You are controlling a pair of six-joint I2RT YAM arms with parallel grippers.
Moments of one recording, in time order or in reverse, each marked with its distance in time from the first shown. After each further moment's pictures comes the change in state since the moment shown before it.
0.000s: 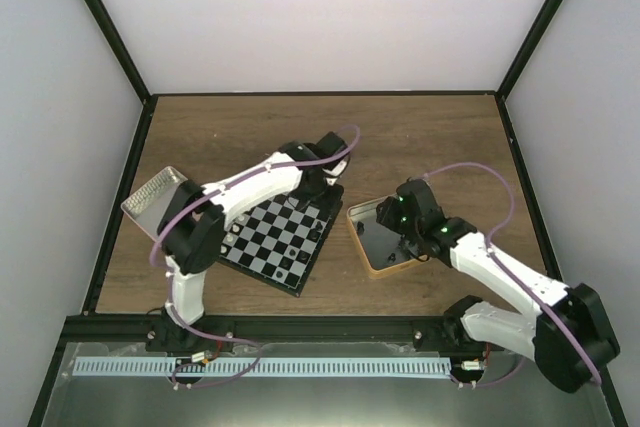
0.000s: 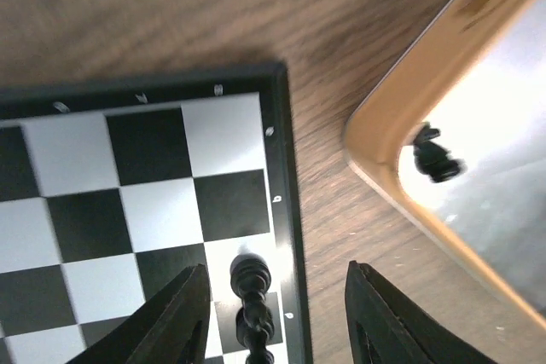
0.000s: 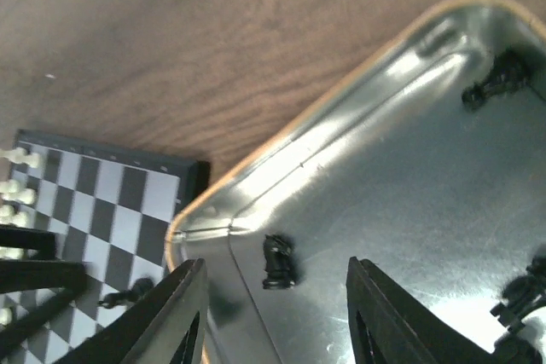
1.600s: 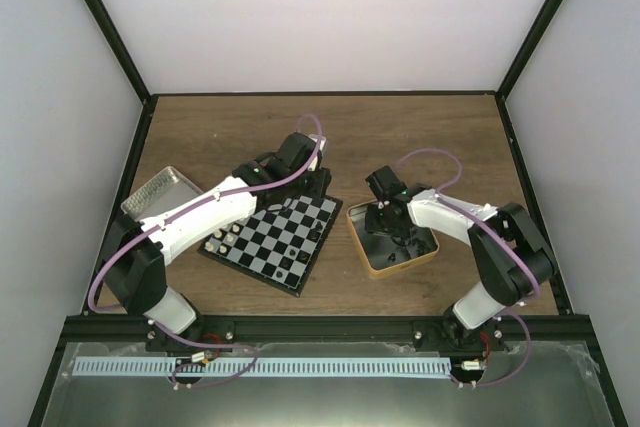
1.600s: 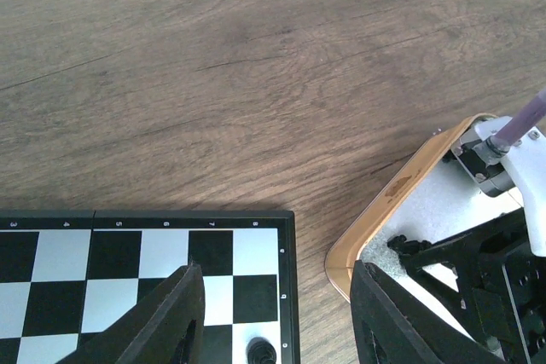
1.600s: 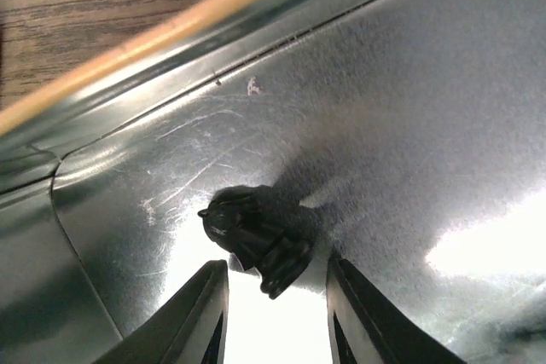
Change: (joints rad) left arm 0.008 -0.426 -0.362 0.495 -0.155 -0.090; right arm -0.008 0.533 0.257 -0.238 -0.112 -0.245
